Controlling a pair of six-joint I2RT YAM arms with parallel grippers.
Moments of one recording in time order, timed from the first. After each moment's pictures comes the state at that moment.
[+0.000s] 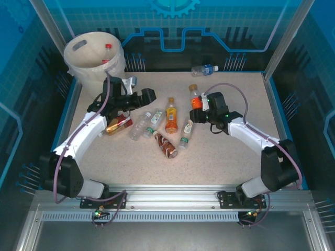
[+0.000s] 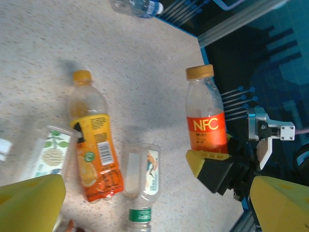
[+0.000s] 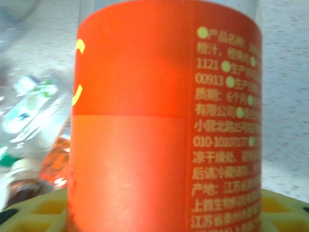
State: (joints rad) left arm -0.22 1.41 1.16 -0.30 0.56 -0.64; right arm 0.40 1.46 0.97 -0.24 -0.13 0.21
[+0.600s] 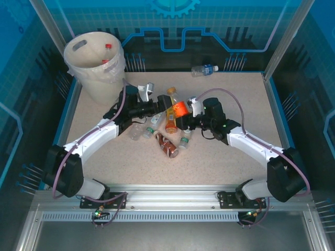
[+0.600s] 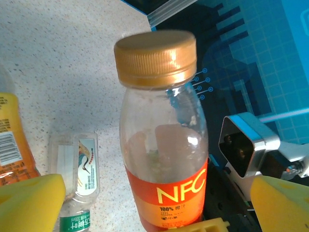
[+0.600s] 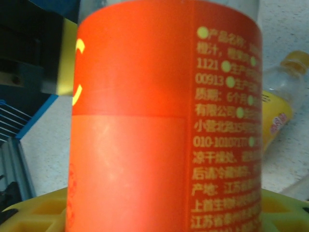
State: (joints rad) left arm -0.41 1.44 1.02 0.05 0.57 -0.85; right arm 0.51 1.37 0.87 -0.01 -0.45 0.30
